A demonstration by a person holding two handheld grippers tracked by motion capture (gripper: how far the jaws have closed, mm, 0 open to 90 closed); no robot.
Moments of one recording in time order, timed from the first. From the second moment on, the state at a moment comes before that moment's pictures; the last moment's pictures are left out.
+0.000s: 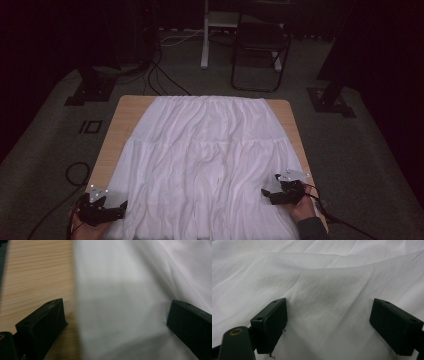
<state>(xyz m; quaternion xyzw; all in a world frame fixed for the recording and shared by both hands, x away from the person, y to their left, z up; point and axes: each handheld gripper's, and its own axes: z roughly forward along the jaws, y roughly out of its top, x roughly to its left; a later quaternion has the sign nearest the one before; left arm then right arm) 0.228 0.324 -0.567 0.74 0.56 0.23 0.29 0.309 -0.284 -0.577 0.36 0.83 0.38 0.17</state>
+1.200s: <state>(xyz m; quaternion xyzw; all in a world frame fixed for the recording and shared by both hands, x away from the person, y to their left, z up) 0.261 0.415 -0.515 0.63 0.63 0.43 0.16 0.297 -0.299 -0.561 0.39 0.81 0.38 0.22</state>
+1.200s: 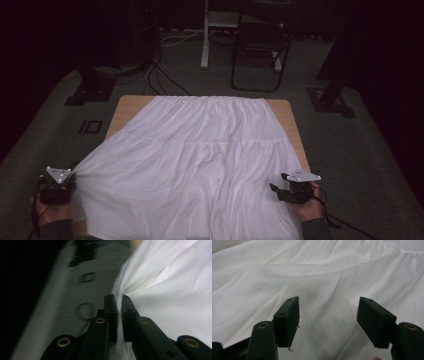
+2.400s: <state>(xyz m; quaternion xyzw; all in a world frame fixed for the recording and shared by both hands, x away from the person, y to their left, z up) 0.319 0.084 -0.430 0.80 0.22 0.07 0.55 0.302 -0.309 -0.577 0.43 0.80 0.38 0.21</state>
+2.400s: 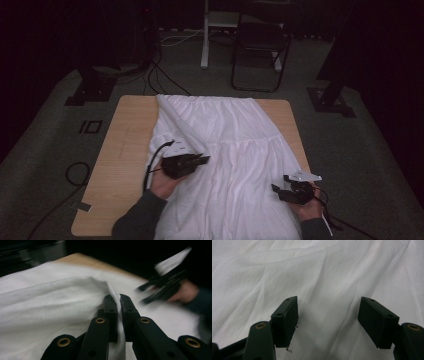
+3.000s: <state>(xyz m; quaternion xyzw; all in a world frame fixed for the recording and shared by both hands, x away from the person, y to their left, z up) 0.324 0.024 -0.491 0.84 0.21 -0.01 0.49 0.292 -0.288 -0.540 0.44 0.77 0.39 0.23</state>
